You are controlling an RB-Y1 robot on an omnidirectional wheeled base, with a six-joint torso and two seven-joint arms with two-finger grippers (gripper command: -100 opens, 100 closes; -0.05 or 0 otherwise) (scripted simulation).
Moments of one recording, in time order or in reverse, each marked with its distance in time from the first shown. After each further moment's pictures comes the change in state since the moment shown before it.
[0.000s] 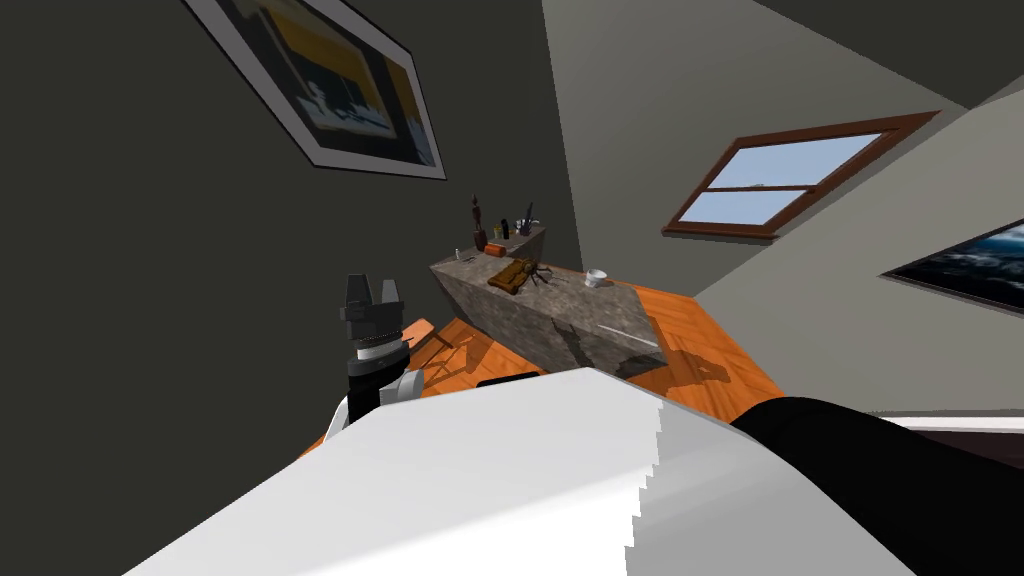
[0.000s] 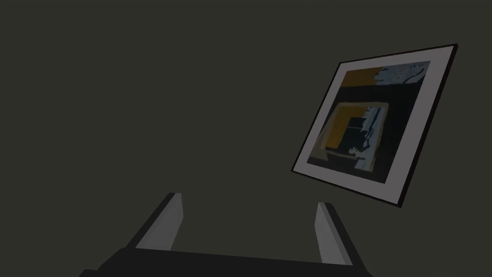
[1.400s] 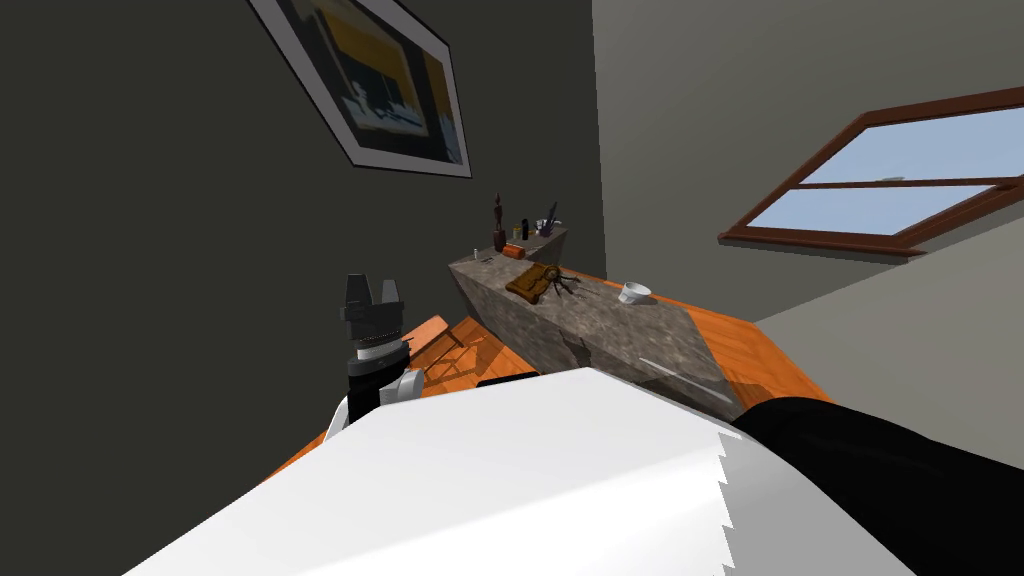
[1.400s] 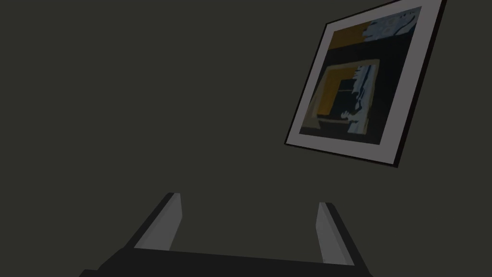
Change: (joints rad) left arm 0.000 0.000 0.000 0.000 0.000 0.000 0.000; right arm 0.000 -0.342 0.134 0.380 0.145 -0.023 0.063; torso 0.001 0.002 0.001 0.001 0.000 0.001
